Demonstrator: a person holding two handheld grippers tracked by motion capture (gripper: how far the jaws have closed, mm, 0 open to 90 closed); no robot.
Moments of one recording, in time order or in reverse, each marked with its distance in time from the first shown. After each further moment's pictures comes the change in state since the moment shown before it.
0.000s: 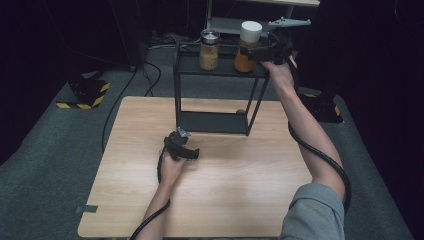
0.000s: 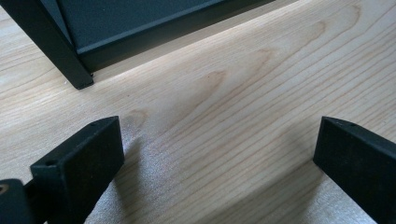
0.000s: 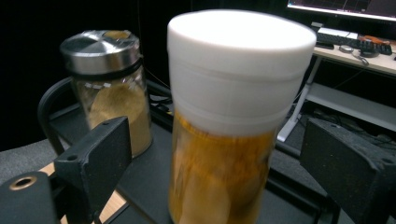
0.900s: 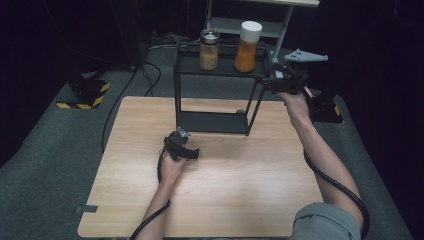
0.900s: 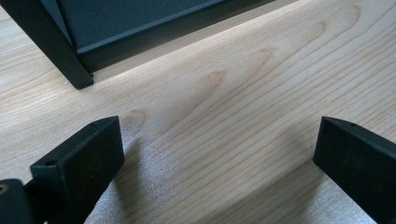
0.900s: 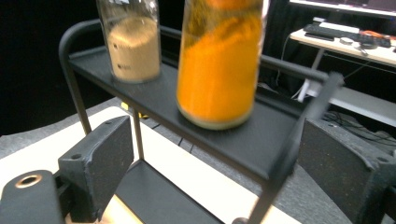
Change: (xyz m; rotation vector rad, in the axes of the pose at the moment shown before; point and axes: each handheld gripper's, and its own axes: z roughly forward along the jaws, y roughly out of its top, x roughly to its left) left arm 0.000 0.000 0.000 0.000 -0.001 0.001; right arm -0.003 -0.072 -0.051 -0.007 0.010 -0.021
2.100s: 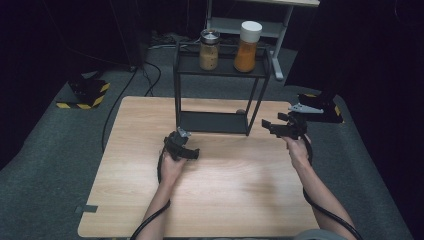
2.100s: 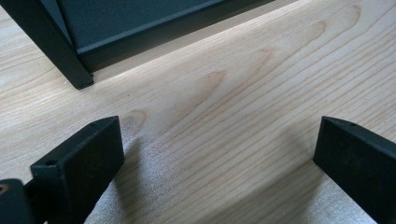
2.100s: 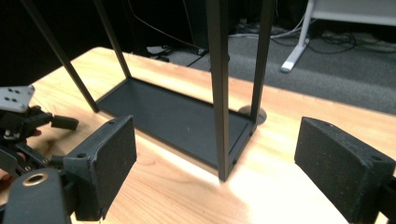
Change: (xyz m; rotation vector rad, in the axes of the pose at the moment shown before) left arm 0.000 0.000 0.000 0.001 0.001 0.001; right arm -0.017 -0.143 -0.001 0.149 -0.012 0.218
